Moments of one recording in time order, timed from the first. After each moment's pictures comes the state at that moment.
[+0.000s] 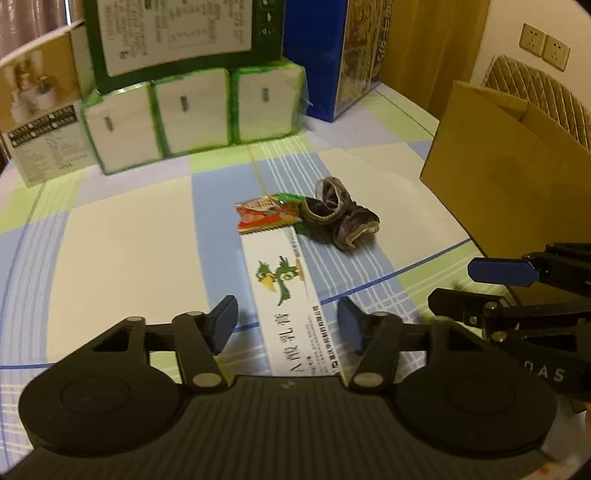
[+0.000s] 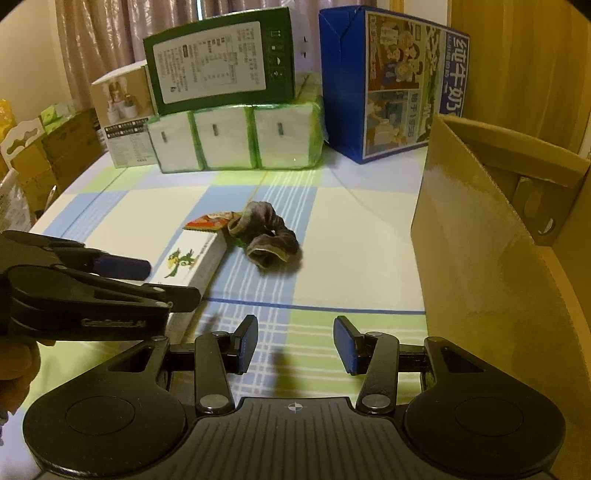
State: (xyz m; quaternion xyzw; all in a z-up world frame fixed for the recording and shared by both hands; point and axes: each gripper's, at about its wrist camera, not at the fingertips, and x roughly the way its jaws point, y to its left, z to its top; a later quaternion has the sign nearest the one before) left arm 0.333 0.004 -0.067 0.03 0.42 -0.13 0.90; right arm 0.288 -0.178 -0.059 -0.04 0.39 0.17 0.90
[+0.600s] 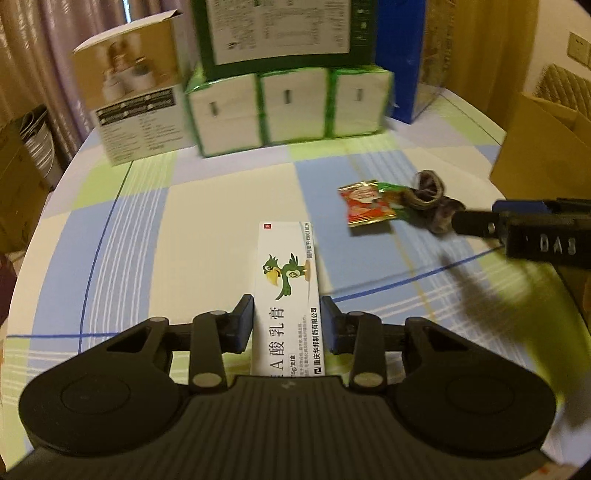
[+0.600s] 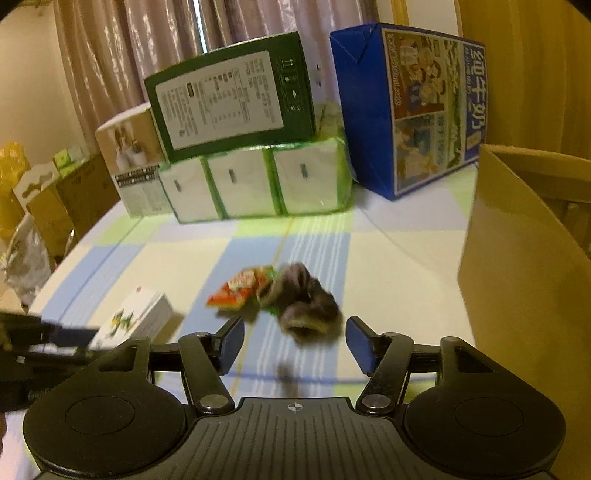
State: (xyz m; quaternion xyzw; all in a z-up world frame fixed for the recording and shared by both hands) left arm 0.309 0.063 -0.056 0.04 0.42 -0.04 0.90; right arm 0.328 -0.154 -0.058 0.02 0.35 0.20 0.92
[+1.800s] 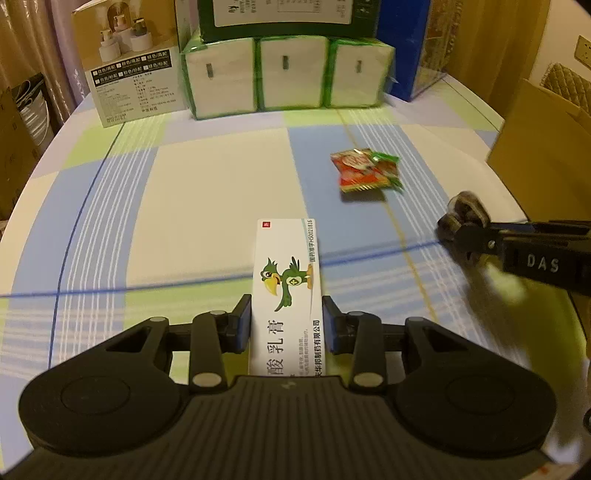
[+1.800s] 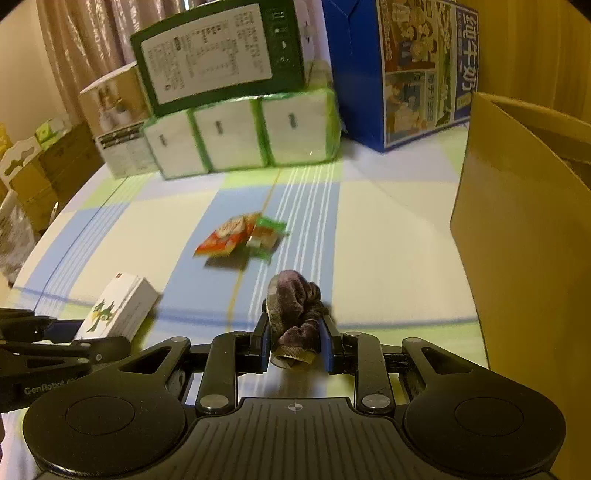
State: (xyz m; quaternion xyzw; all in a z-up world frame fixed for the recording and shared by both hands) left arm 0.296 0.056 -0.073 0.01 0.46 -0.04 0.89; right arm 0.311 -0.150 -0.073 0.00 0.41 0.18 0.89
